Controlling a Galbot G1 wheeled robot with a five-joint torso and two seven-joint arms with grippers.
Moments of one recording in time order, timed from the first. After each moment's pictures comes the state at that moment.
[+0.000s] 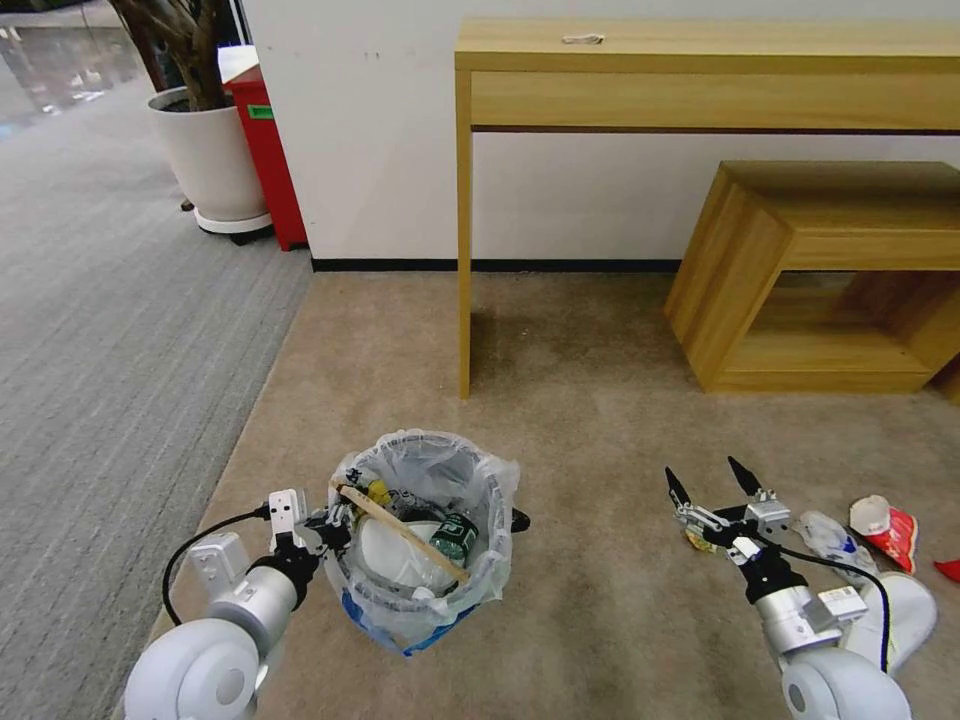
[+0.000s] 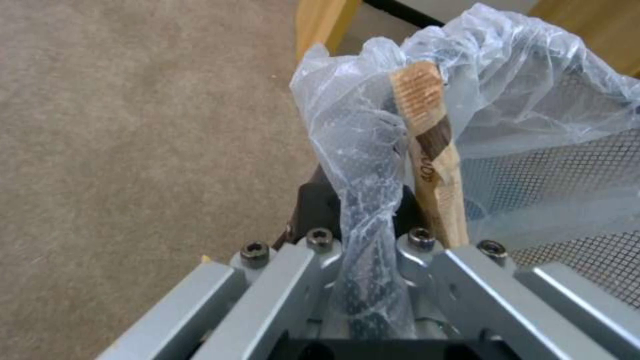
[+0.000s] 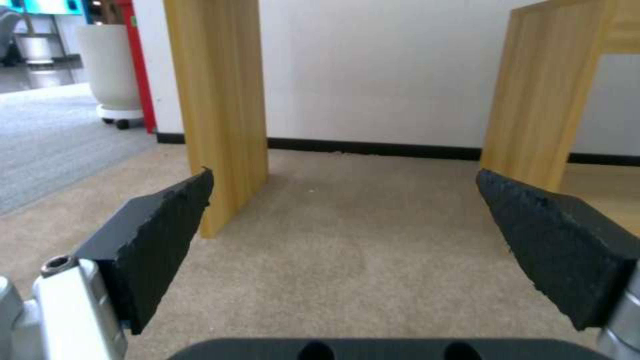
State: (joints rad) left arm 1.55 -1.22 -0.57 -2.21 -0.79 0.50 -0.13; right arm -1.57 1.13 0.66 1.83 0.47 0.29 -0.20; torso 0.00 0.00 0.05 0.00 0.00
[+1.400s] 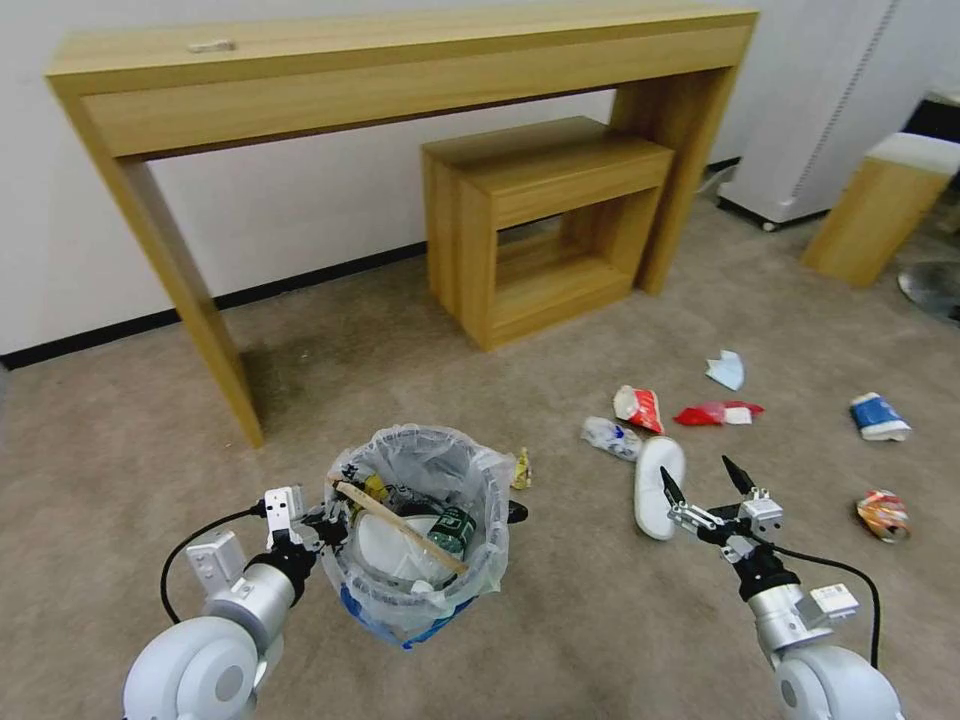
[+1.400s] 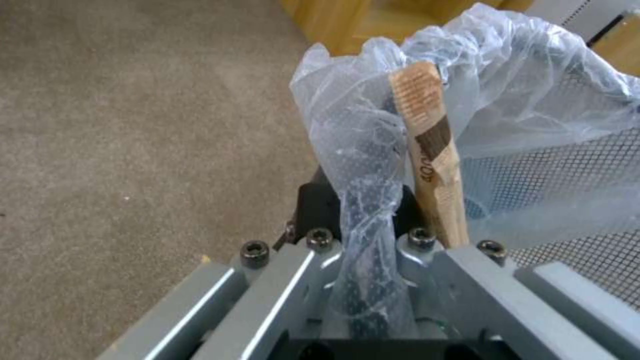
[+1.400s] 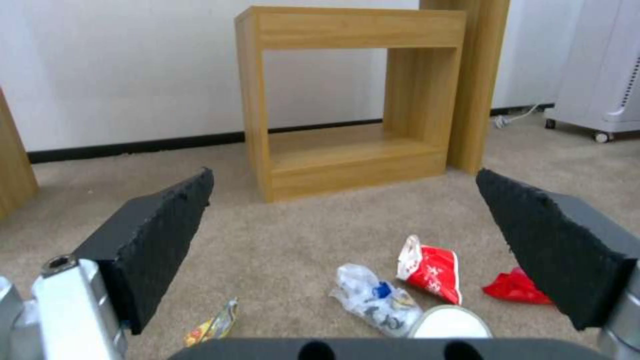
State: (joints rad) left arm 1.54 -1.22 -0.58 -2.20 -0.79 0.48 -0.14; right arm -1.54 1.13 0.64 1.80 0.47 0.30 -0.21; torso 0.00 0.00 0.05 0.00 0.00
